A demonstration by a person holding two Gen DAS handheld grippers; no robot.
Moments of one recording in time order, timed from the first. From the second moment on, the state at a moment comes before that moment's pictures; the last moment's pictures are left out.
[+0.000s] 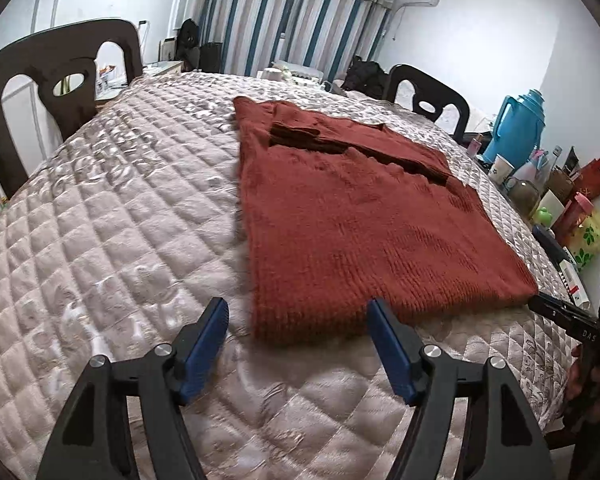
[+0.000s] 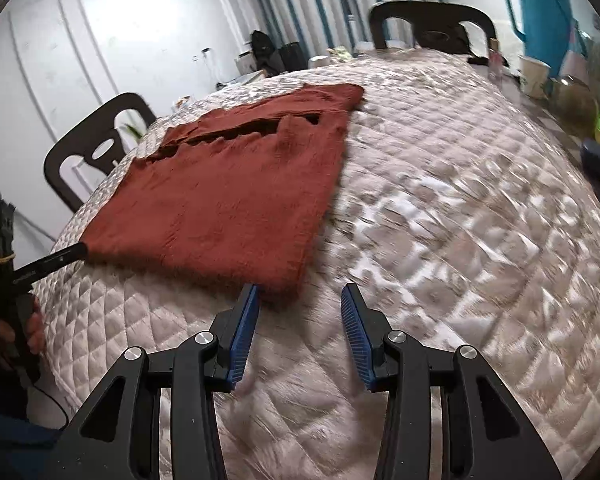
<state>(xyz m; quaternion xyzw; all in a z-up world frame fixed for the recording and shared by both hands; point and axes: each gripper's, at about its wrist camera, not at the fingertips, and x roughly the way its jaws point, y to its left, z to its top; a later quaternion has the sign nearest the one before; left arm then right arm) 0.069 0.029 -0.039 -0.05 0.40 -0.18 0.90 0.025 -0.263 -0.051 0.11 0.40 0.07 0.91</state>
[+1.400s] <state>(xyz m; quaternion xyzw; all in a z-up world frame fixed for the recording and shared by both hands) 0.094 0.069 0.037 -0.21 0.36 -0.28 0.87 0.029 -0.258 0.036 0.16 0.30 0.21 0.92</state>
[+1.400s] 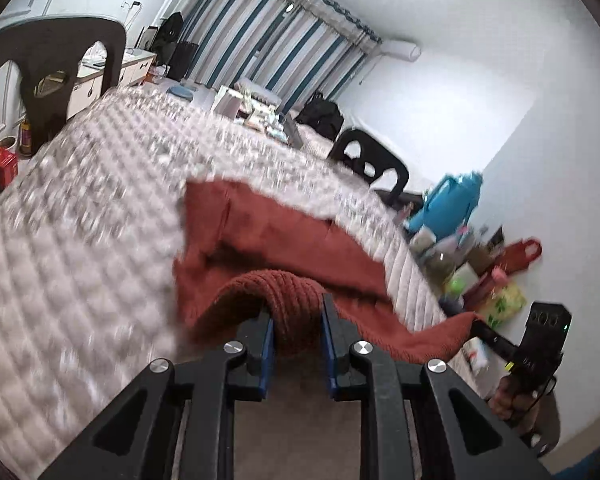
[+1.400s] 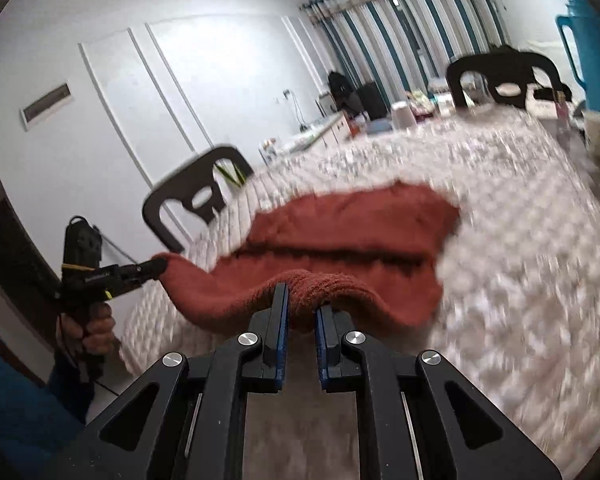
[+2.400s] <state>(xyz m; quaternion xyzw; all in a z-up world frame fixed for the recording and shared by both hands) 0.316 0.014 -0.047 -0.21 0.50 -0.25 0.80 0.286 -0.323 -0.050 0.26 0.45 0.19 0.84</state>
